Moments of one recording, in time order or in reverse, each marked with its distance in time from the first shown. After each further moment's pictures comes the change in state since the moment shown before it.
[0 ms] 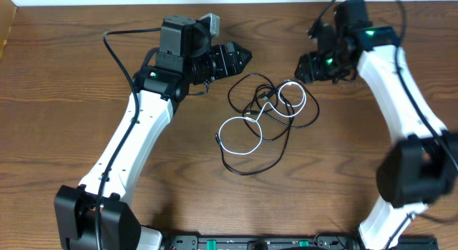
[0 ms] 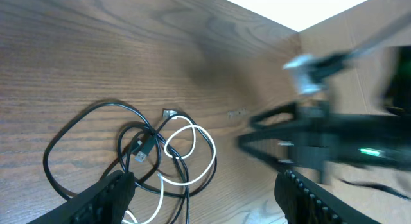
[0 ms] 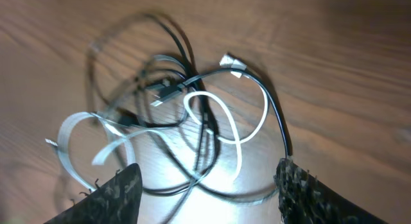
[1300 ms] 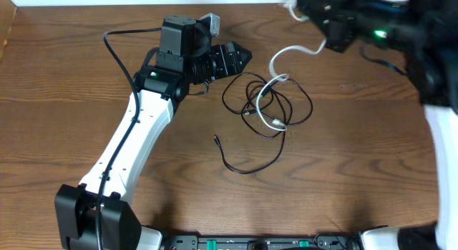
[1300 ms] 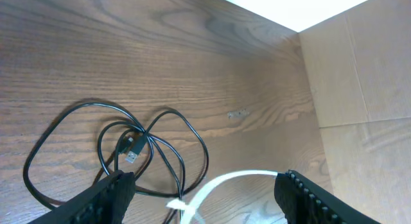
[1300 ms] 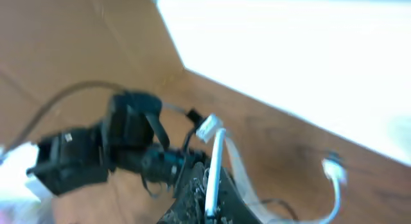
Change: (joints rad) left arm 0.000 0.004 0.000 0.007 0.000 0.000; right arm 0.047 -0.420 0.399 0.126 -0.358 0.211
